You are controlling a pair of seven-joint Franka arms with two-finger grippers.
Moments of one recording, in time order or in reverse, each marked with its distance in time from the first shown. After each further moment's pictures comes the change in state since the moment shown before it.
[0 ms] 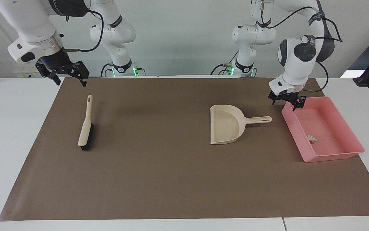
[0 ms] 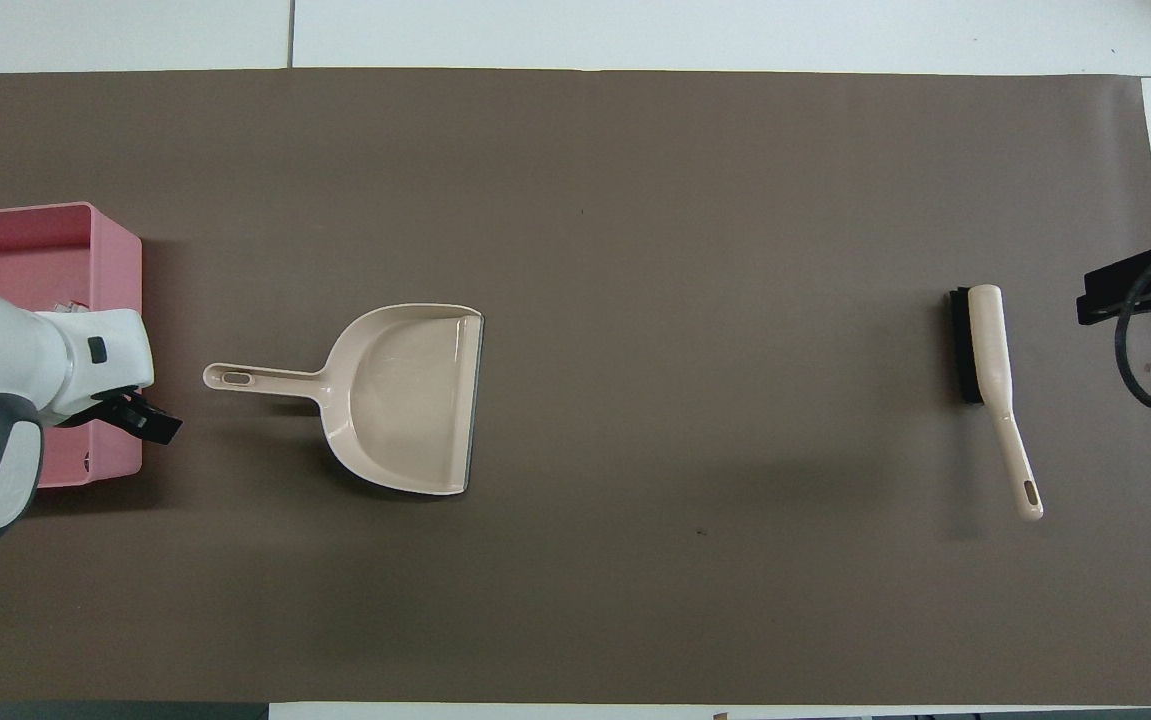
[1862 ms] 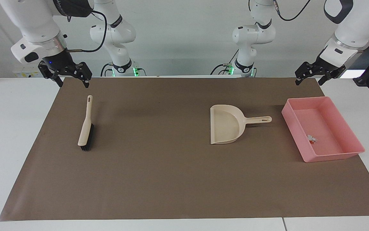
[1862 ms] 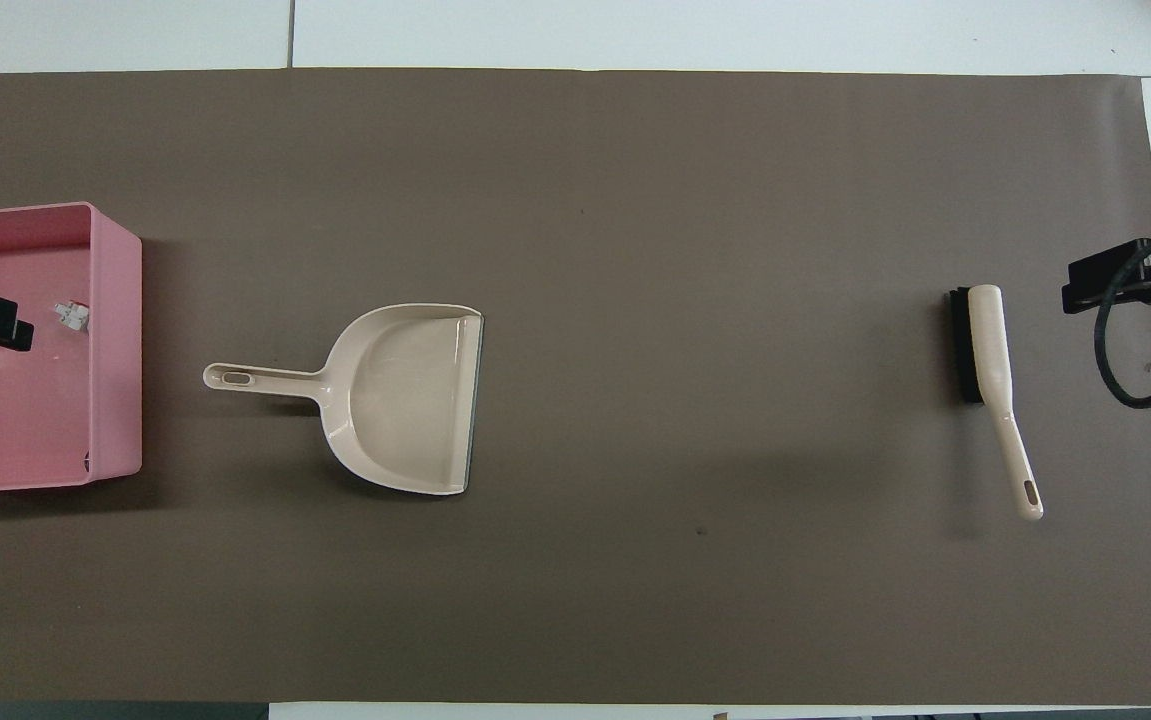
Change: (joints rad) left arm 0.074 0.112 -0.003 0.630 -0.196 -0.542 -0.257; right arm 0.001 0.003 0.017 0.000 0.000 0.030 0.013
